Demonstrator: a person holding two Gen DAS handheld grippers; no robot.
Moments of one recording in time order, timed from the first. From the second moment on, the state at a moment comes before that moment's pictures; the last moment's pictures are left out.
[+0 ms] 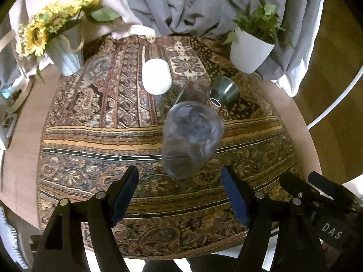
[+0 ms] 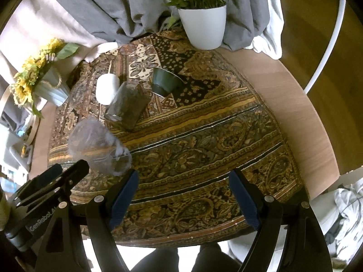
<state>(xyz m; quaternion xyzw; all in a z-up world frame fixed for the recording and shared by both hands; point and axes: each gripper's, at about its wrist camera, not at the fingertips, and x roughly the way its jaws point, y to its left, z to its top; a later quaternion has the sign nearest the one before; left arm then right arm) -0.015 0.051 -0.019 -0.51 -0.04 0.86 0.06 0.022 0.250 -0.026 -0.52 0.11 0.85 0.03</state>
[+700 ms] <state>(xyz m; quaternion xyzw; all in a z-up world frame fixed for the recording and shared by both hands) 0.024 0.024 0.005 -0.48 -0.05 0.87 -0.01 0.036 0.231 -0.001 -0.49 0.08 0.87 0.01</state>
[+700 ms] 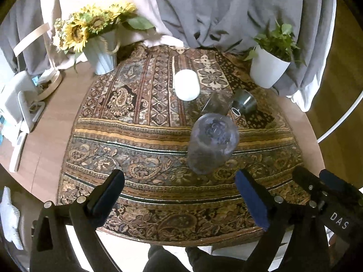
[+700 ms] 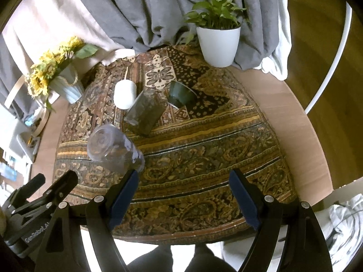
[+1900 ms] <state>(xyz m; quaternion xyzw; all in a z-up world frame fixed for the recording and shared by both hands) 0.025 0.027 0.007 -0.48 -0.03 0.88 -0.02 0.041 0.226 -0.004 -0.50 0.07 0.86 0.01</state>
